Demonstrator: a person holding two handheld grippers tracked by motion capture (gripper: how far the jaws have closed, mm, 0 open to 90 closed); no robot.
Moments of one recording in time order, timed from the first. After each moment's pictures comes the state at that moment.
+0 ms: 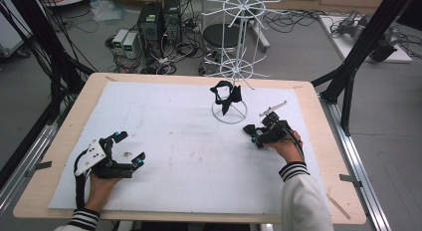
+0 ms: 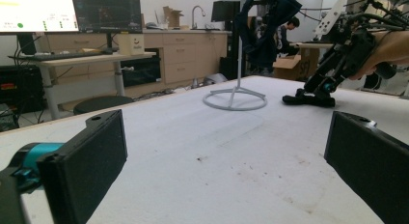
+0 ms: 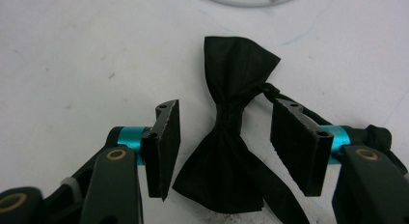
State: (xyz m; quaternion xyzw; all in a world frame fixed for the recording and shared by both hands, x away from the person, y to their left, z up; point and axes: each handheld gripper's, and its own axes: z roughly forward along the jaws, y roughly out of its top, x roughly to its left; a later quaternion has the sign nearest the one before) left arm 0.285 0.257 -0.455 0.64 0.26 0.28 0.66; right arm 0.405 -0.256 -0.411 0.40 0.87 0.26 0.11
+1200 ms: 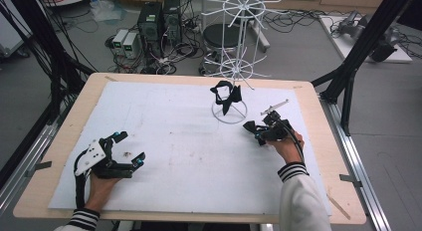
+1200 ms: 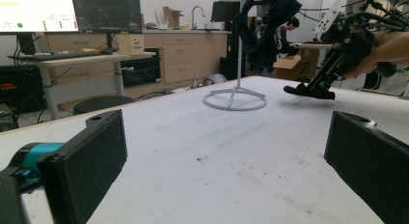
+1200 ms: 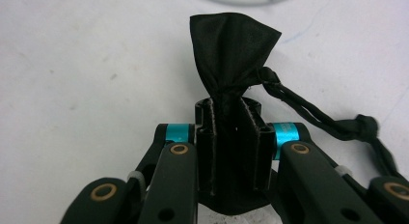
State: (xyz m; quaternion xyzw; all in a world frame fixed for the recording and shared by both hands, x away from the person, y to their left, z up) left arm 0.285 0.258 -0.455 0.64 0.26 0.28 0.66; right arm 0.405 -0.259 -0.405 0.41 0.87 0.27 0.11
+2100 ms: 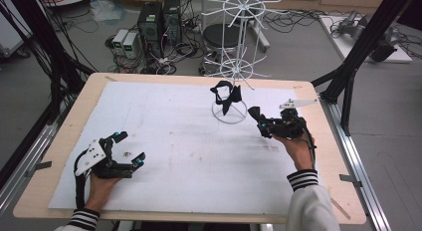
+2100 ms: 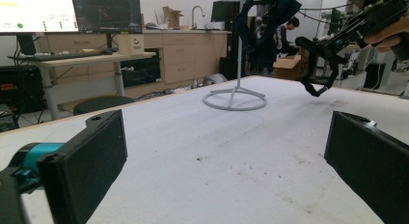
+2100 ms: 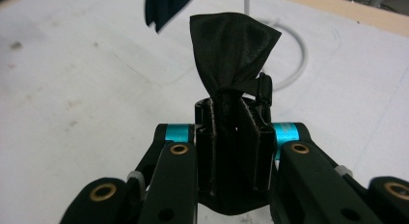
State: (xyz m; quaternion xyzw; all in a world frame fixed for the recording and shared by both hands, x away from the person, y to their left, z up) left arm 0.285 0.258 -0.455 0.64 0.26 0.28 0.66; right arm 0.371 -0.280 -0.360 0.40 0.80 0.43 0.13
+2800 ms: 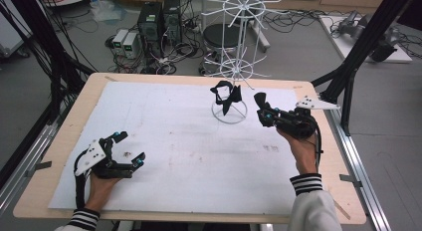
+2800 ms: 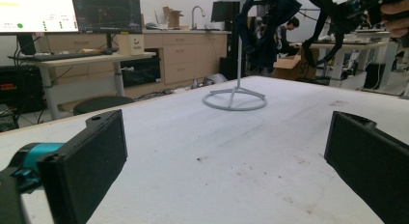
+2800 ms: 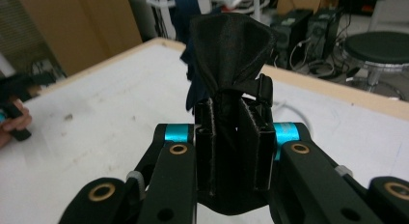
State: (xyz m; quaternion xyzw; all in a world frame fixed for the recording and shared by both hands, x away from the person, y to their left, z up) left arm 0.285 0.258 -0.455 0.64 0.26 0.28 0.66; right arm 0.348 -0.289 -0.334 0.37 0.72 0.56 0.16
